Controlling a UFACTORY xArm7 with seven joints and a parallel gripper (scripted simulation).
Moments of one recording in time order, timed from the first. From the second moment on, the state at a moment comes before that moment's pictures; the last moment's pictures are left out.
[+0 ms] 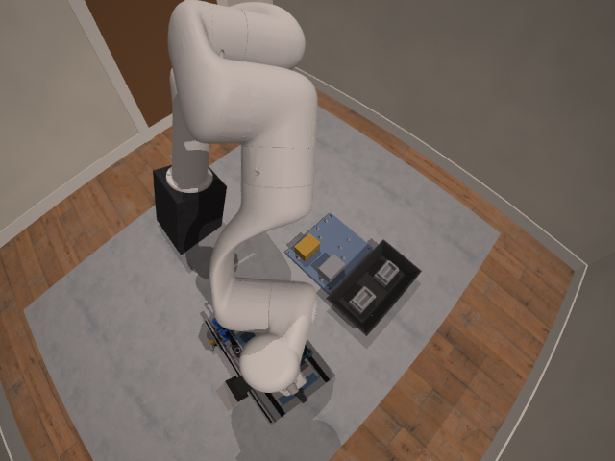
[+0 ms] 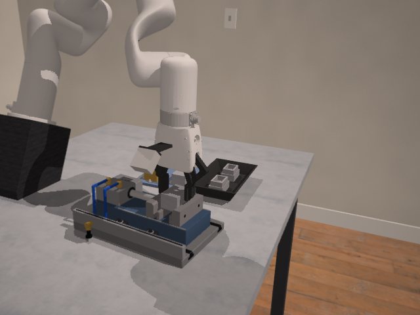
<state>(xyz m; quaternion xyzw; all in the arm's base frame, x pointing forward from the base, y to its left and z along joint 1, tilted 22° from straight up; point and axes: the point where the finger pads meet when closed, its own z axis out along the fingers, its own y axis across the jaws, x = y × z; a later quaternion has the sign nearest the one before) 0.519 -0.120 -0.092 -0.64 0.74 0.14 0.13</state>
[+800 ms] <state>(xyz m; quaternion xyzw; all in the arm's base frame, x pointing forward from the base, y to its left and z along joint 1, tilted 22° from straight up) 0.519 -0.124 -0.081 -0.64 0.74 0.14 0.14</state>
